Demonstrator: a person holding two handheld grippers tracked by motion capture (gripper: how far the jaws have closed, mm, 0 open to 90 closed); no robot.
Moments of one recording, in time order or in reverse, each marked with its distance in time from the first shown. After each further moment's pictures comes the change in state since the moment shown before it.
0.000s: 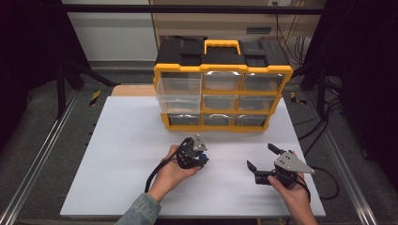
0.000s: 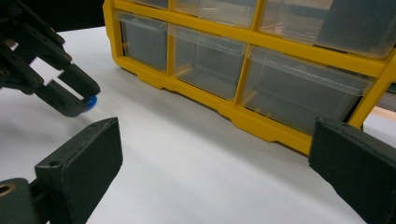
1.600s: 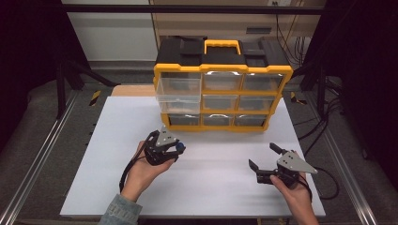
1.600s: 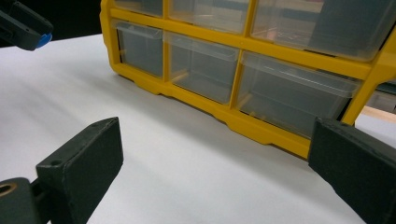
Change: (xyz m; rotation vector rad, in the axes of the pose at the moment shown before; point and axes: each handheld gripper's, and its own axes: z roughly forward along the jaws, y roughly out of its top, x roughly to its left) left arm 0.036 -0.029 -0.078 -0.175 0.116 -0.102; right arm -0.004 0.001 -0.004 -0.016 -0.010 0.025
